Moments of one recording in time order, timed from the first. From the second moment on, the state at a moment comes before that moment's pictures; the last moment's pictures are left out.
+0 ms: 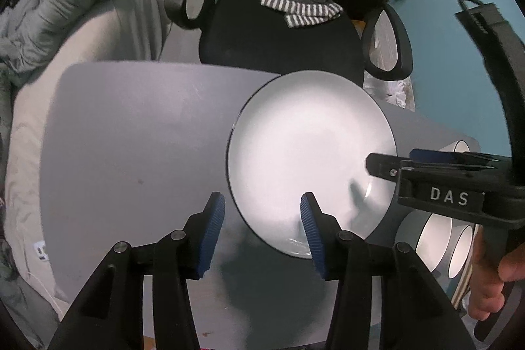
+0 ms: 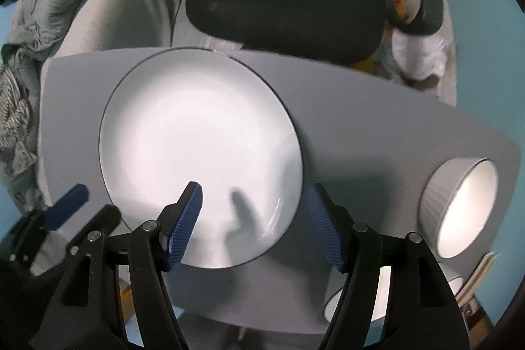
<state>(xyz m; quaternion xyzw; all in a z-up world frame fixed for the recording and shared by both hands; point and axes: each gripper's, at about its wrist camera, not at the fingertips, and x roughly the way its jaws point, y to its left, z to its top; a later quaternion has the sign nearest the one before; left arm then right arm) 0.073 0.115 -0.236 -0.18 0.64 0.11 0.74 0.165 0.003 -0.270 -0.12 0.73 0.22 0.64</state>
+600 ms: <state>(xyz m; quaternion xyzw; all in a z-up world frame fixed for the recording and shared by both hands) 0.036 0.118 -0.156 -0.15 0.58 0.13 0.79 0.122 -0.024 -0.166 -0.16 0.60 0.20 0.76</state>
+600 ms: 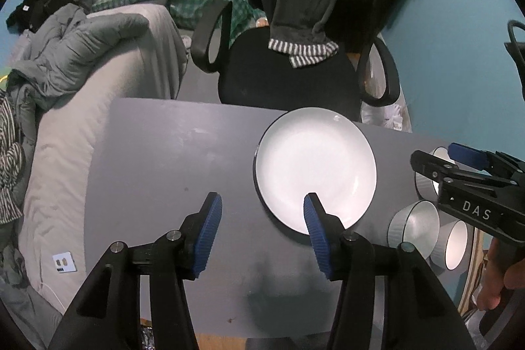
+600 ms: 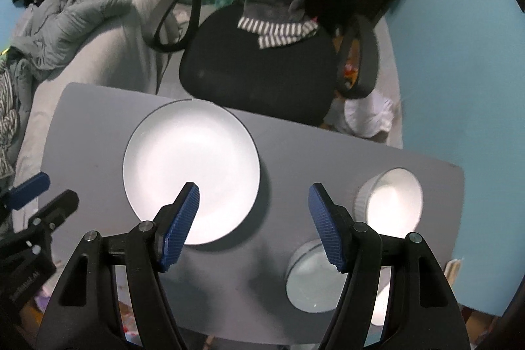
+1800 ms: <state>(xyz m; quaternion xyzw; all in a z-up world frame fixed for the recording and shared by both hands) -0.020 0.083 -0.048 -0.07 0.48 0.08 0.87 0.060 -0.111 -0.057 -0.06 0.52 0.13 0.84</state>
